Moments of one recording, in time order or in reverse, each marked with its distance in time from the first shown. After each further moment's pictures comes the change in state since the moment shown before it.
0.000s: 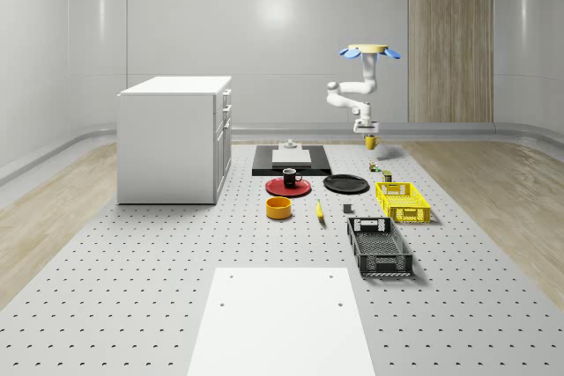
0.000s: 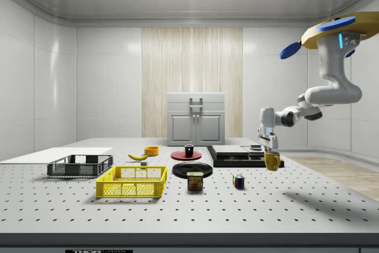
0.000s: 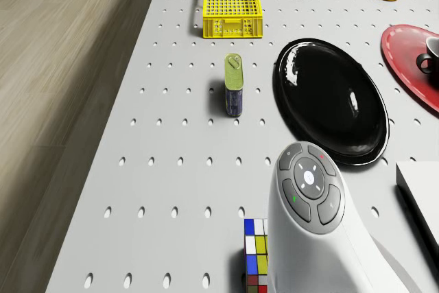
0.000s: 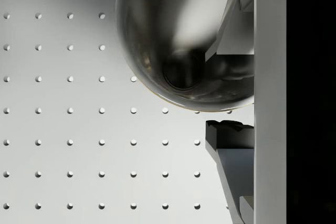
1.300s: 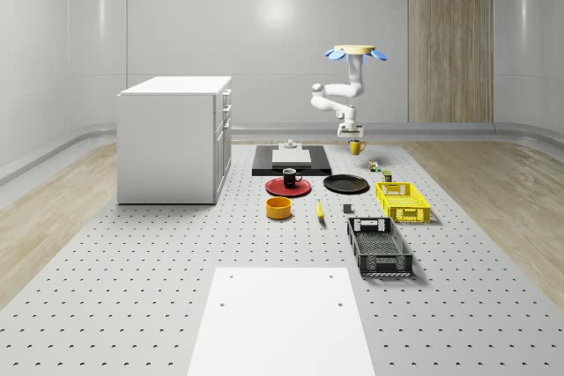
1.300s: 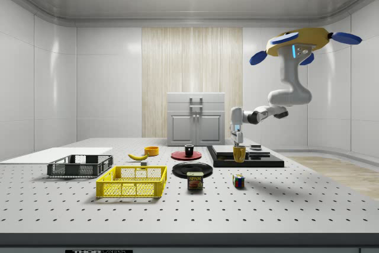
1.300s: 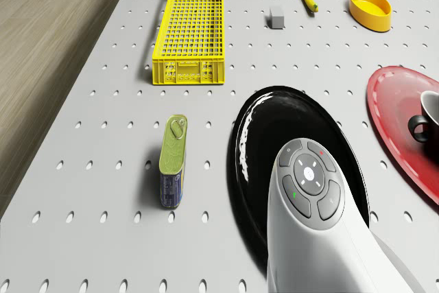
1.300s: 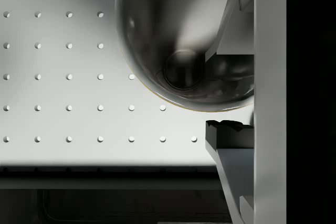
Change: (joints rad) arm -0.007 -0.018 0.008 -0.002 0.015 0.012 0.006
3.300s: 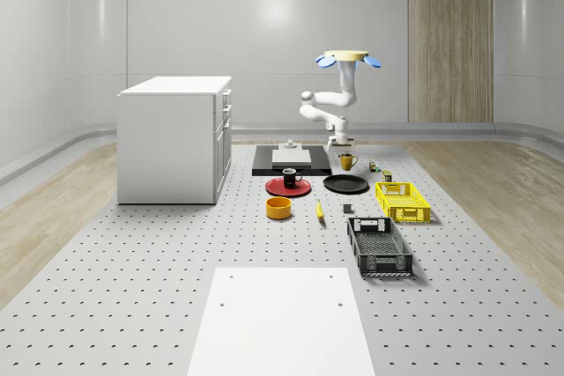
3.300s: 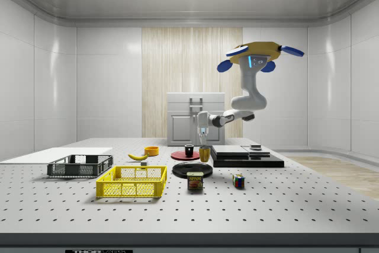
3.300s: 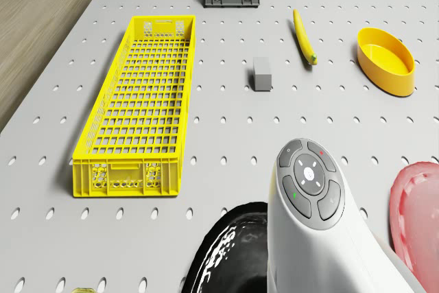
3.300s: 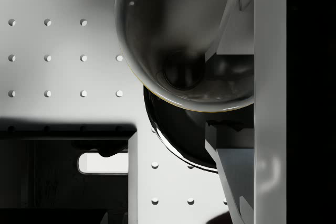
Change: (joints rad) arm -0.008 -0.016 0.001 0.001 0.007 0.015 0.006
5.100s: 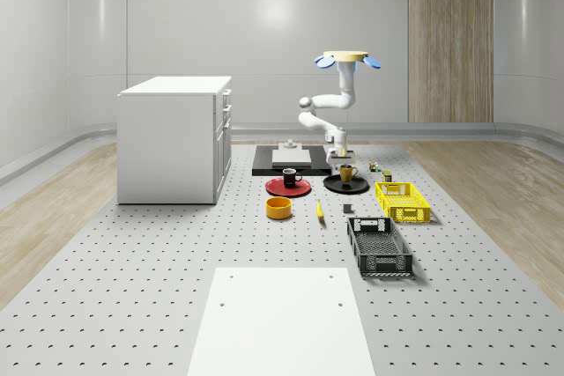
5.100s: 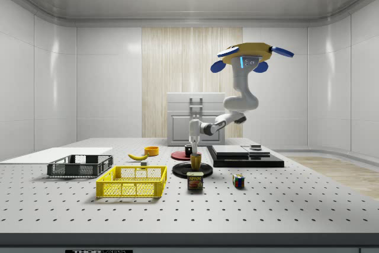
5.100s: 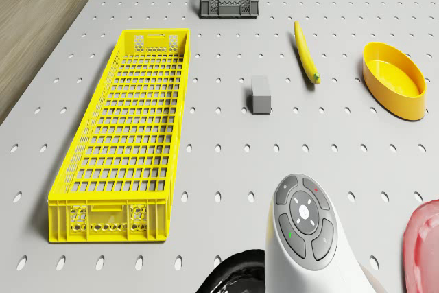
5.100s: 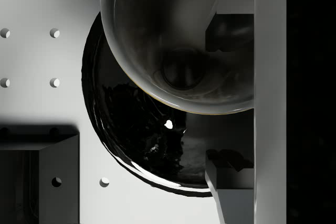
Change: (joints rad) arm -0.091 0.064 -0.134 0.140 -0.128 0.068 0.004
